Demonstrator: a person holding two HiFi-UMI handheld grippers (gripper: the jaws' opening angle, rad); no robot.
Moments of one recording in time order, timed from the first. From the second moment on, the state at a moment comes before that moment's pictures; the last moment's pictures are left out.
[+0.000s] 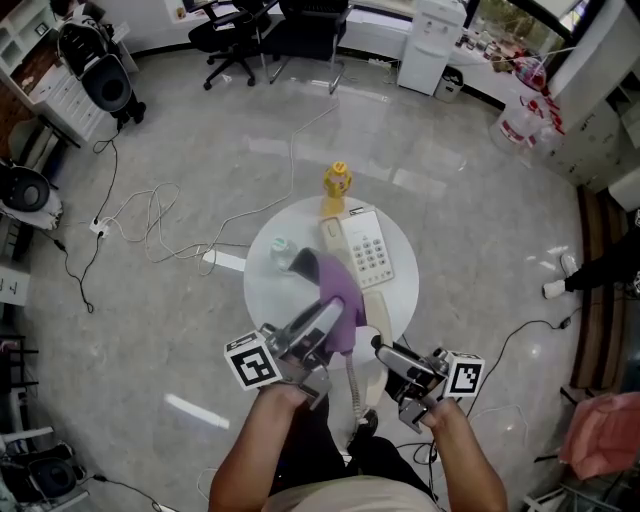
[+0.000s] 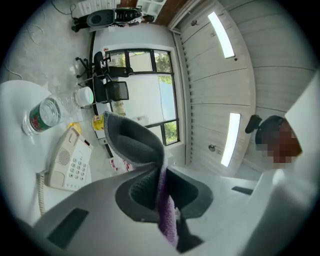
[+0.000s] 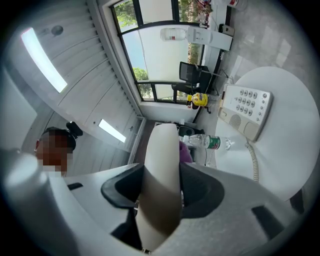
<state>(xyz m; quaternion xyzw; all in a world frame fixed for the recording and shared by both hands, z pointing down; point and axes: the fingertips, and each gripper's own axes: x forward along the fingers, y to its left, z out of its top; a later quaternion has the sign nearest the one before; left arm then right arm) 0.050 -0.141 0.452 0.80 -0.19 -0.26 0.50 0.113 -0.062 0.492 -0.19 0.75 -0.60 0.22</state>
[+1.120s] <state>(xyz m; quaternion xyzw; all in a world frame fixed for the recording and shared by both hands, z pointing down) 0.039 -0.083 0.478 0.83 -0.17 -0.17 0.50 0.134 -0.143 0.501 -0.24 0.75 -0.57 0.23</state>
